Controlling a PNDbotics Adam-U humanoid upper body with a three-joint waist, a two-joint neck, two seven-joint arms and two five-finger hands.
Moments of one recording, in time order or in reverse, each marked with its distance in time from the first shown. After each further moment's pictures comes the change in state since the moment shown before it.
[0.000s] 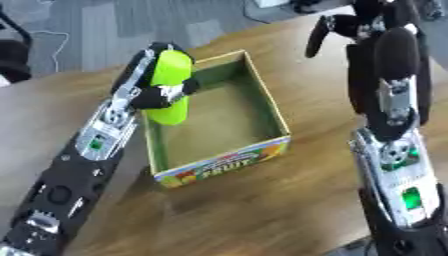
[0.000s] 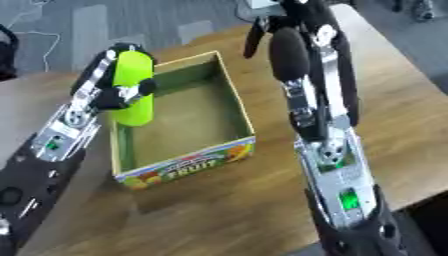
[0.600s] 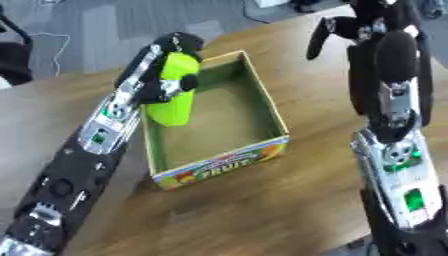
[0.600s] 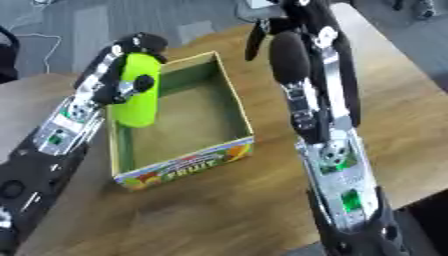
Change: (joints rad) left arm -0.002 -0.001 -0.022 -0.005 -0.031 0.010 -0.128; right arm 0.004 0.007 0.003 0.000 -0.003 0.001 0.011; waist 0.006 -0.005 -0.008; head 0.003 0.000
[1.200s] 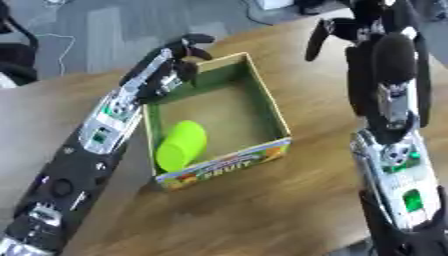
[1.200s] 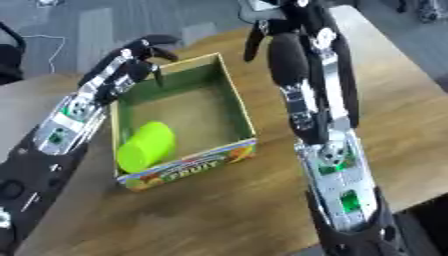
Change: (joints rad) left arm 0.025 0.068 0.004 -0.108 0.074 0.023 0.020; right arm 0.022 0.000 -0.004 0.006 -0.001 0.000 0.001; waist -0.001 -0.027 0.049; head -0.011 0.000
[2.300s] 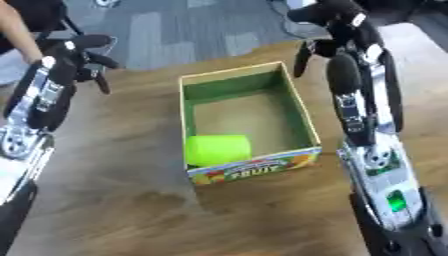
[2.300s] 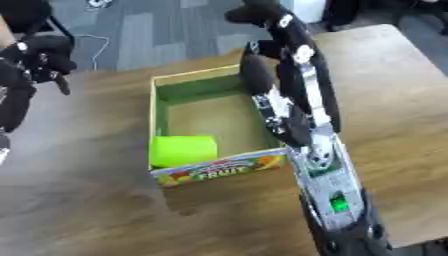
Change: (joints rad) left arm 0.337 0.153 0.134 -0.310 0.152 0.077 0.143; right arm 0.030 -0.018 -0.013 0.044 0.017 0.004 -0.009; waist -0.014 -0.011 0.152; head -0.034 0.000
